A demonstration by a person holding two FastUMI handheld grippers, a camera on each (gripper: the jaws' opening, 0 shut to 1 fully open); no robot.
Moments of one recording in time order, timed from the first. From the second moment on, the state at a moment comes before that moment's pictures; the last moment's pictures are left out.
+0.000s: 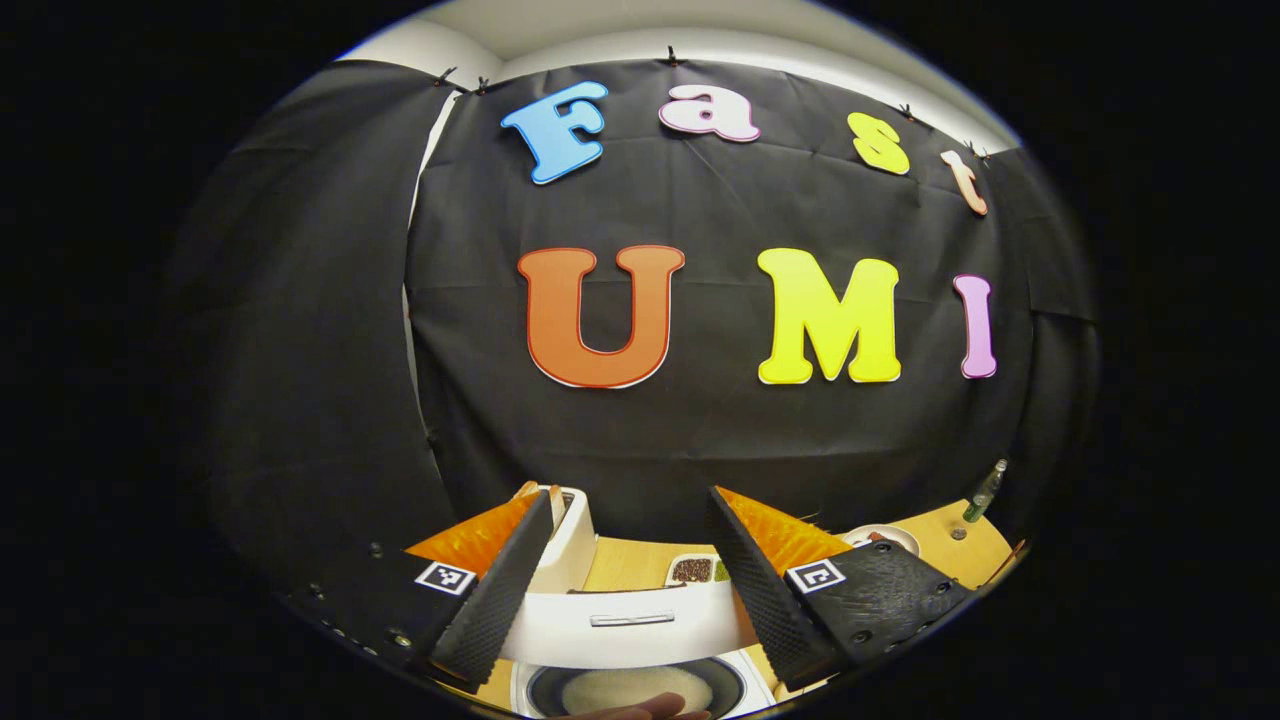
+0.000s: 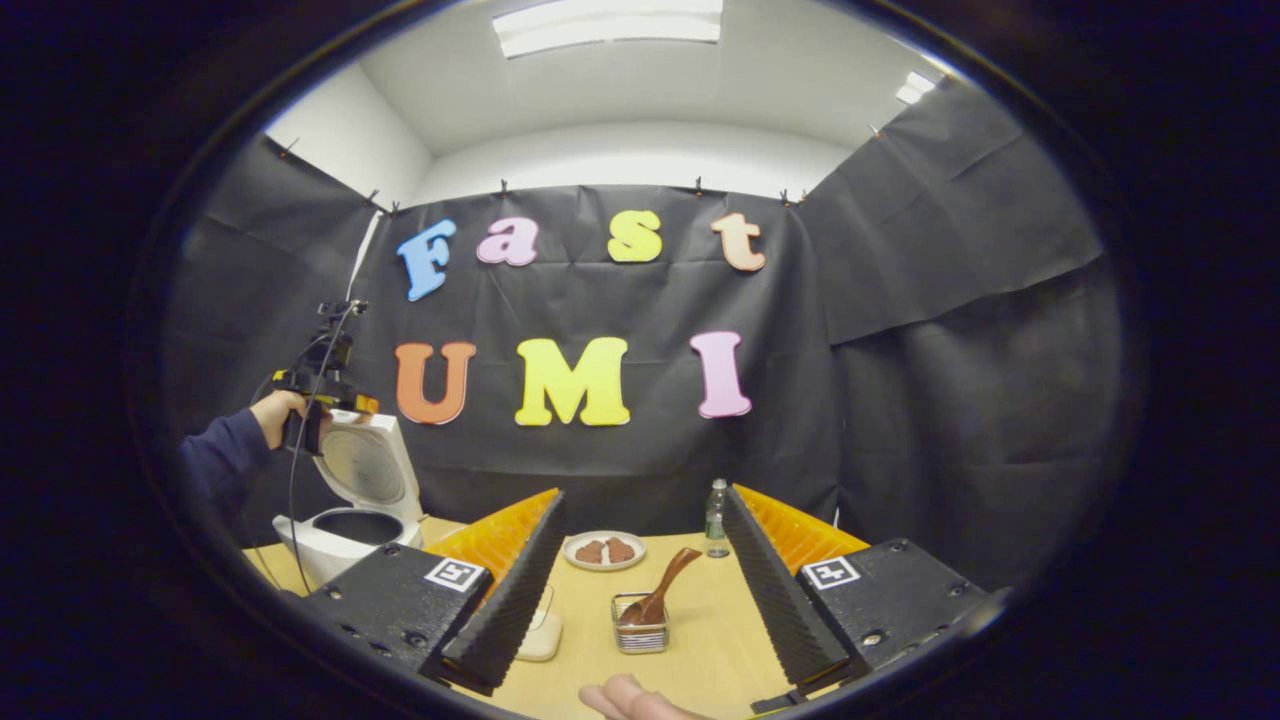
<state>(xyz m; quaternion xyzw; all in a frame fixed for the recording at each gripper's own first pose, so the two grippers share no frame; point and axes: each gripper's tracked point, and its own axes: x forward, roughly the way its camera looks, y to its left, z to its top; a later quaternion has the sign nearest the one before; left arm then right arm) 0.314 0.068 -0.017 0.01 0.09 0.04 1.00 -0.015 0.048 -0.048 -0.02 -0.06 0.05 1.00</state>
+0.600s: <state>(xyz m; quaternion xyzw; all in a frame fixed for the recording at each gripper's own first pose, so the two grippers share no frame) 0.211 0.055 -0.103 0.00 0.14 0.03 0.99 -0.048 0.054 -0.074 -0.02 -0.03 0.08 1.00</state>
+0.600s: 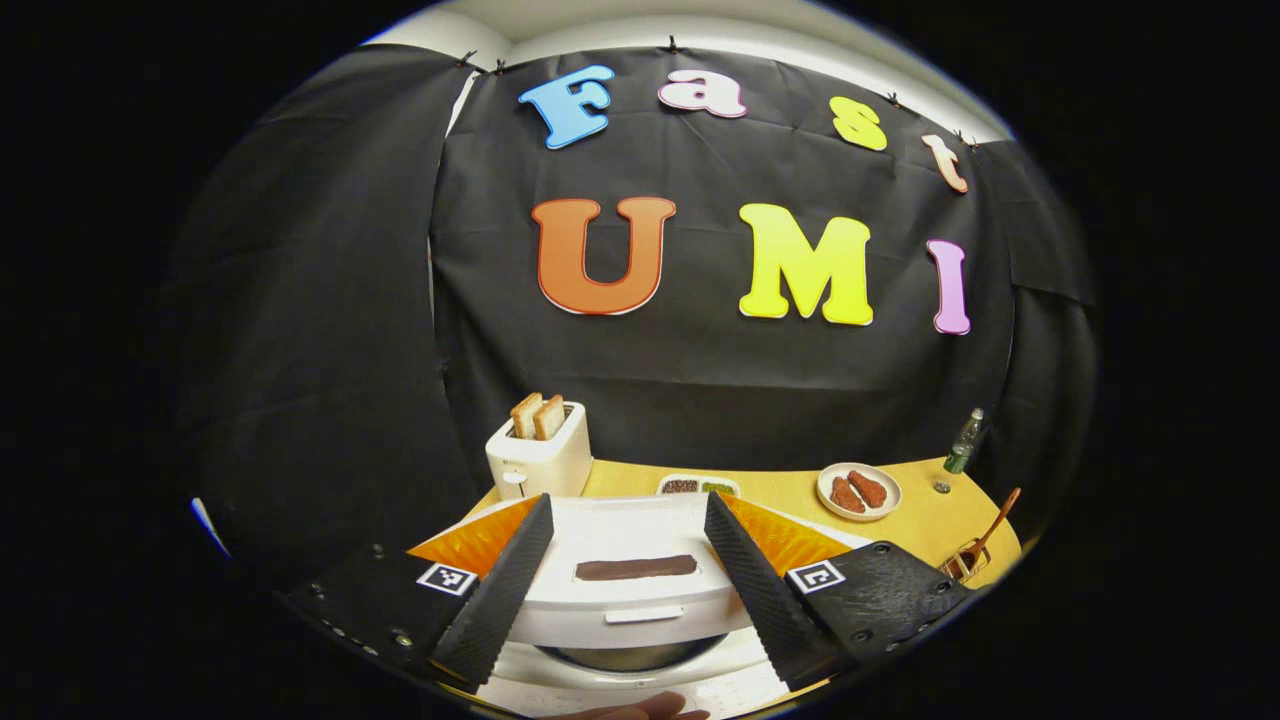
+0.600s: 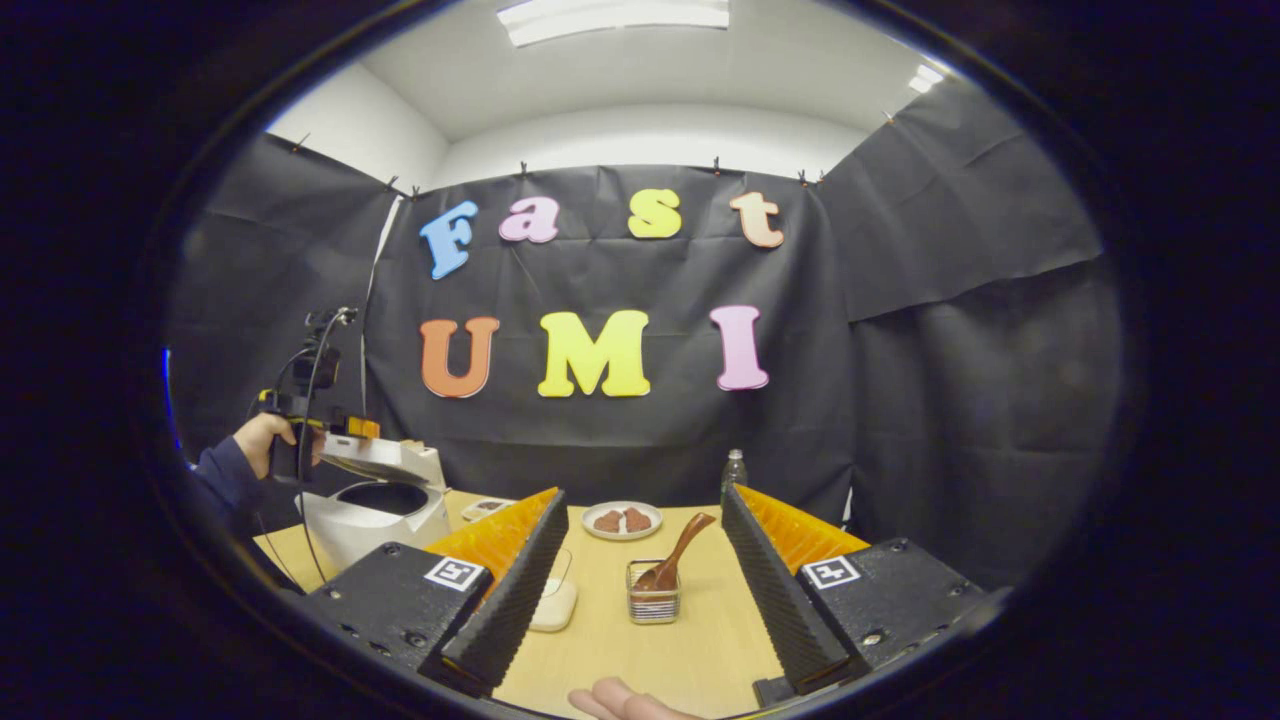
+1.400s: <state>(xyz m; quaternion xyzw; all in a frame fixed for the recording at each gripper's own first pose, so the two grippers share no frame) 0.160 0.043 -0.186 0.01 0.21 0.04 0.98 -0.109 0.045 -0.095 -0.01 -0.04 0.10 0.99</state>
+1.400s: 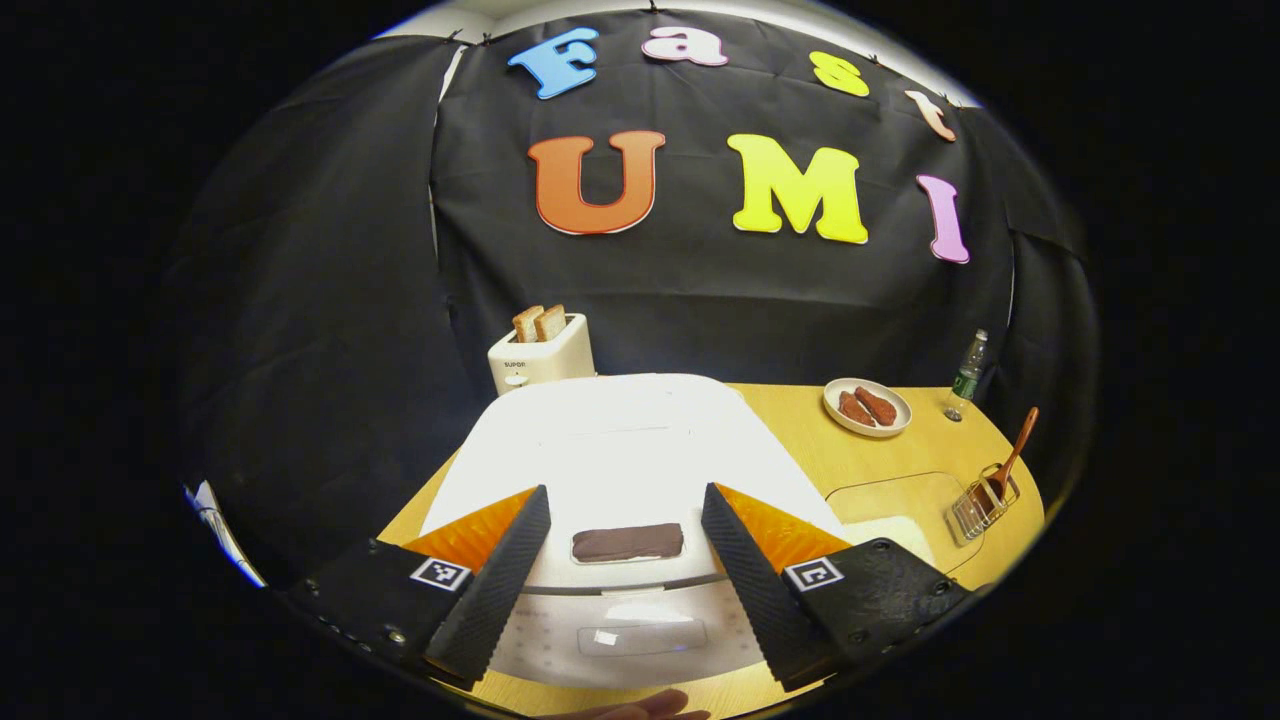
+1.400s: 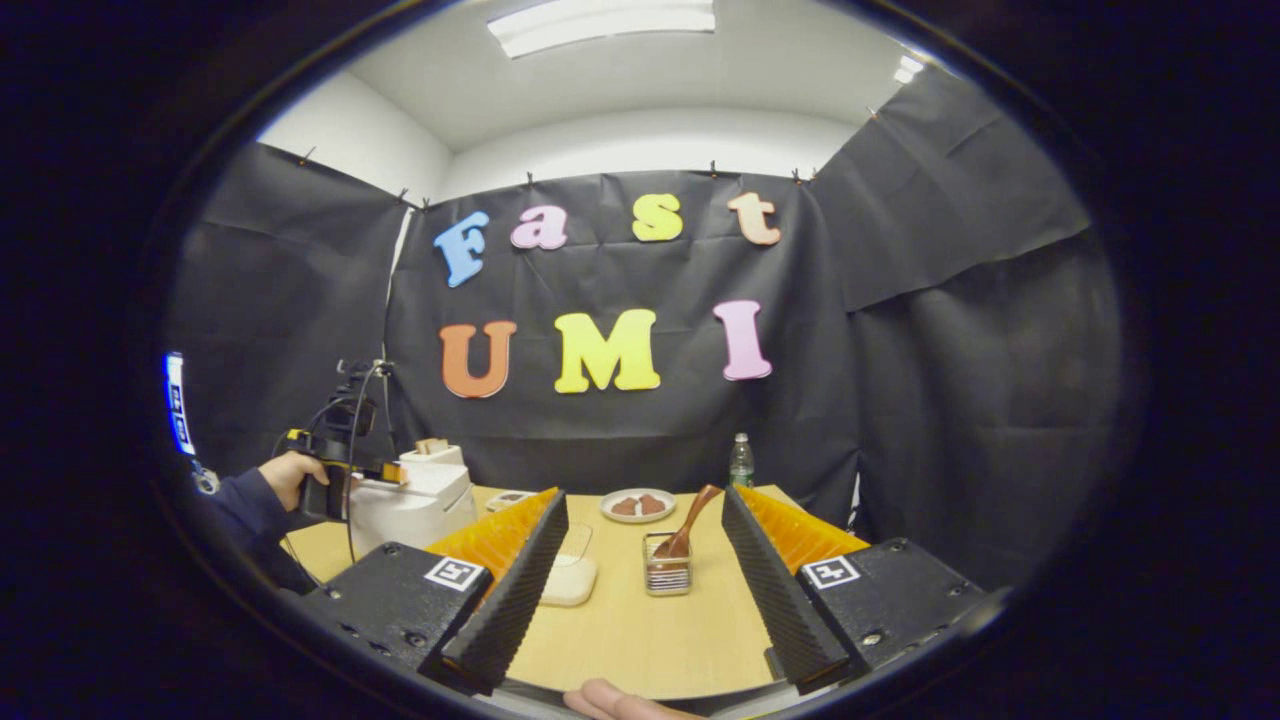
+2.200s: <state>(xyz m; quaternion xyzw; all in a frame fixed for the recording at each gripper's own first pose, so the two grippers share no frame) 0.146 0.039 -0.196 0.02 0.18 0.03 0.98 -0.104 0.046 -0.114 0.00 -0.02 0.09 1.00</state>
